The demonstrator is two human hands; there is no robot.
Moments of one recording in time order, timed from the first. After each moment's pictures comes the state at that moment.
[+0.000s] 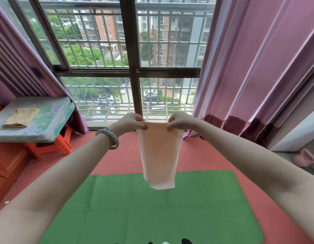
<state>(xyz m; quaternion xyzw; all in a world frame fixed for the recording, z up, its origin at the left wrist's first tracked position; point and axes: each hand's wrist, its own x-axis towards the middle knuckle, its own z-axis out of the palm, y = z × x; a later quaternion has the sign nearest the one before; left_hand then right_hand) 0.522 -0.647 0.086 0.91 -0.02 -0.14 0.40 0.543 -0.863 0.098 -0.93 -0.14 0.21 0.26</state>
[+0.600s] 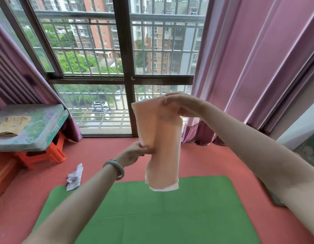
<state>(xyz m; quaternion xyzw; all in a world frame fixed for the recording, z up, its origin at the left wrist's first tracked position) 0.487 -0.678 0.023 0.68 0.00 -0.27 0.68 0.555 -0.885 0.174 -0.73 -0.17 0.27 0.60</state>
